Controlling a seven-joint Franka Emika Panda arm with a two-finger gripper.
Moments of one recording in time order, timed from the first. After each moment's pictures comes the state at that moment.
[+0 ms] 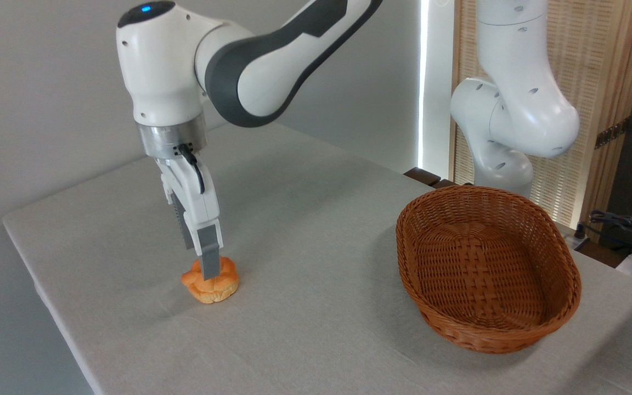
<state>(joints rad) -0.11 0.14 -0.13 -1.85 -0.04 2.07 0.75</state>
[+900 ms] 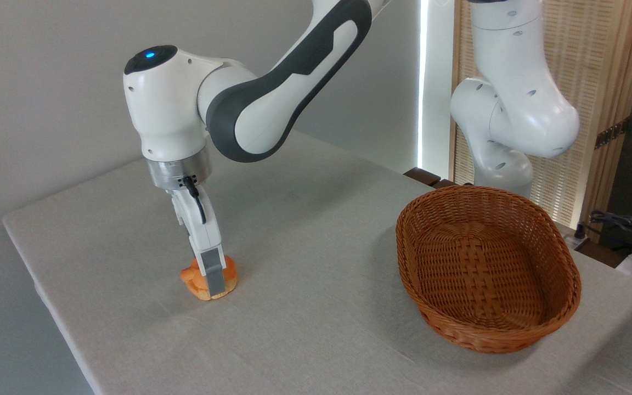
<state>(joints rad) -0.11 0.19 -0.15 -1.89 -0.04 2.12 0.78</state>
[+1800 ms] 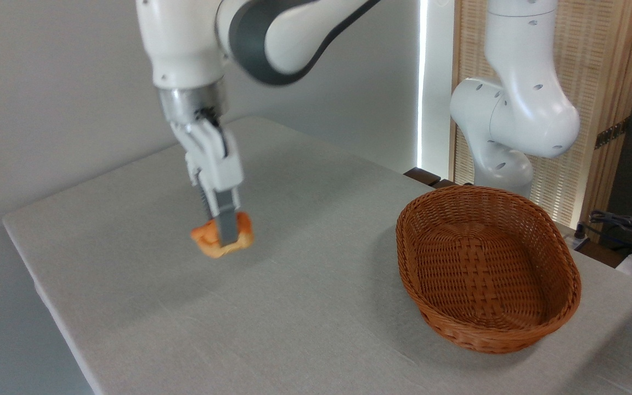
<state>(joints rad) -0.10 -0.01 -0.10 -1.88 -0.04 1.93 0.78</state>
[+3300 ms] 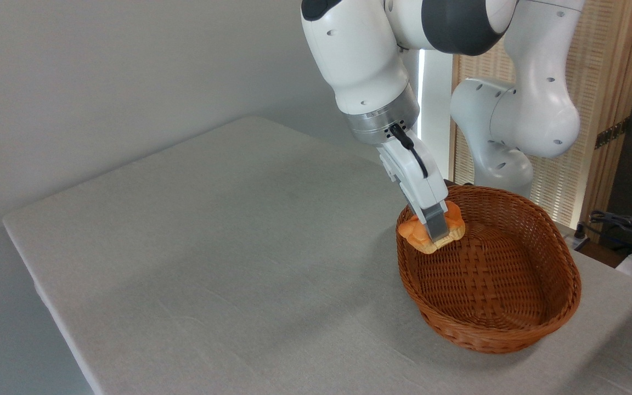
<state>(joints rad) -0.09 -0.37 0.22 -2.24 0.18 1.55 1.31</state>
